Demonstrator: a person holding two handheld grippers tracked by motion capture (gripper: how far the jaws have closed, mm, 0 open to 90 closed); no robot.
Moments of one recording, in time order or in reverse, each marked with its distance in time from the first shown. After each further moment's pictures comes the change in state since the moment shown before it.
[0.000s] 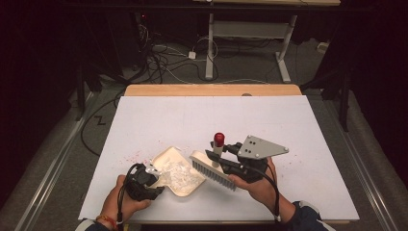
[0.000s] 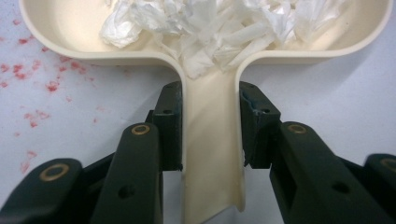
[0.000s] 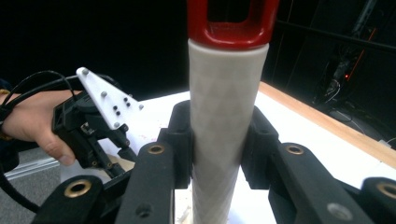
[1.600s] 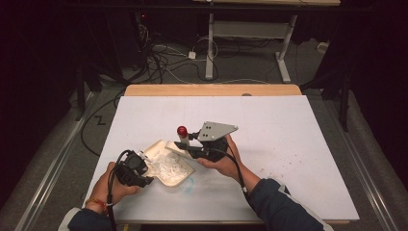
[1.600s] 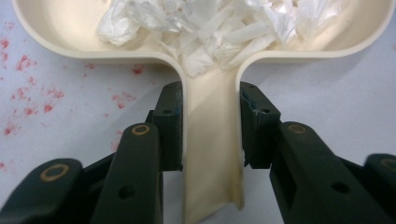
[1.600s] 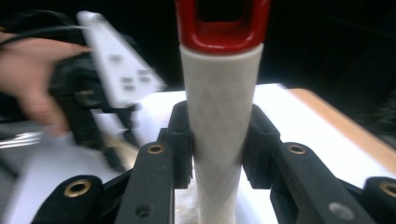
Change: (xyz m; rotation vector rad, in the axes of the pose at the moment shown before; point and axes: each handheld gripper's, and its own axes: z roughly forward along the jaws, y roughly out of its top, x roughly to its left) left arm 0.045 0.008 -0.008 0.094 -0.015 -0.034; right arm -0.018 -0.005 0.106 0.046 0.195 -0.125
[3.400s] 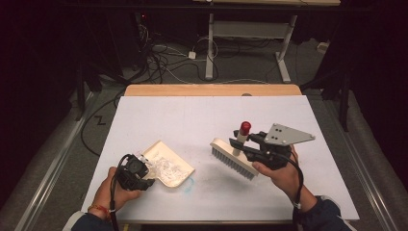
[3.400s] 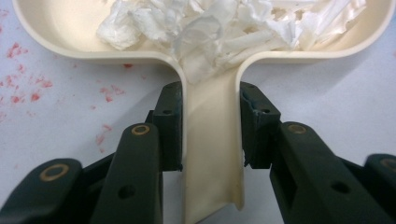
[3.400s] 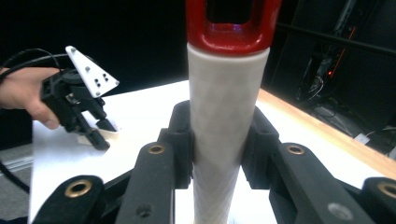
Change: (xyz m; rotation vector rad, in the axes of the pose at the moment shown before) left arm -0.013 -0.007 0.004 -0.042 0.042 -0.052; right arm -0.005 -0.013 -0.145 -0.037 -0.220 0.128
